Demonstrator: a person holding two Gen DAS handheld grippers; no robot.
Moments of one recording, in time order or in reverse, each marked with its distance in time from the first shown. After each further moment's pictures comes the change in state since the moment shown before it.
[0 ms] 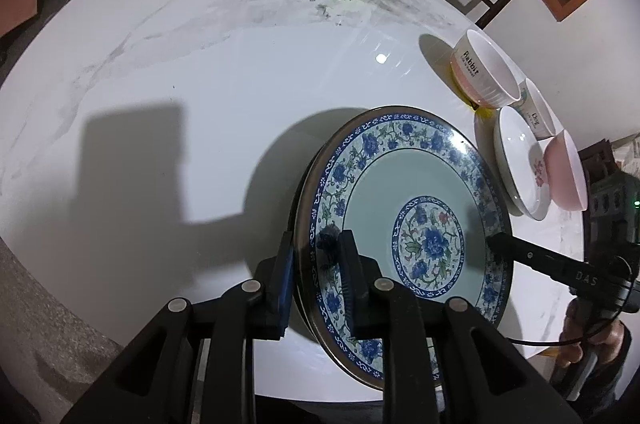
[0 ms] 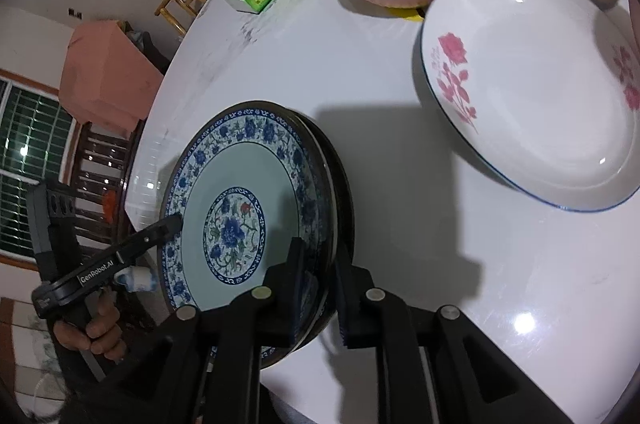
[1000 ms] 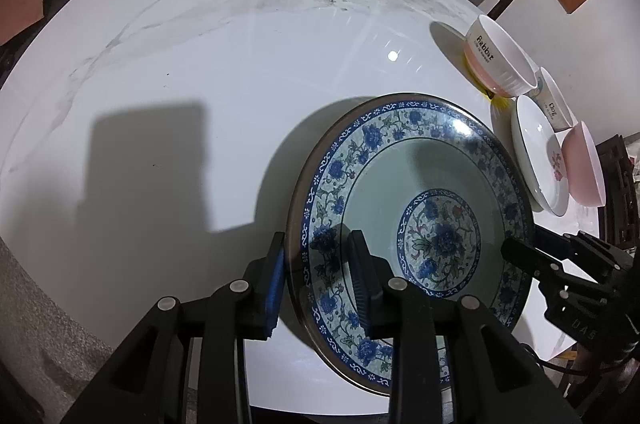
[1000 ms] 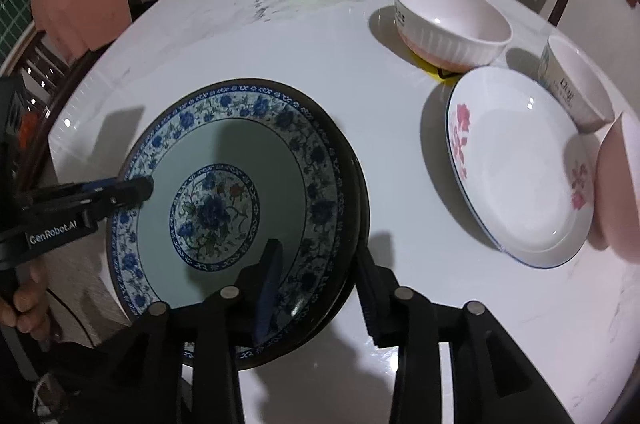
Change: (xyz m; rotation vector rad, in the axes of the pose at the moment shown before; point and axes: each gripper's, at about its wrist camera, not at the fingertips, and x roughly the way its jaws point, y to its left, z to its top) left arm 0.018 -0.003 -0.005 0.009 0.011 0.051; right arm 0.012 0.062 -0.007 -0.312 -0.024 -0.405
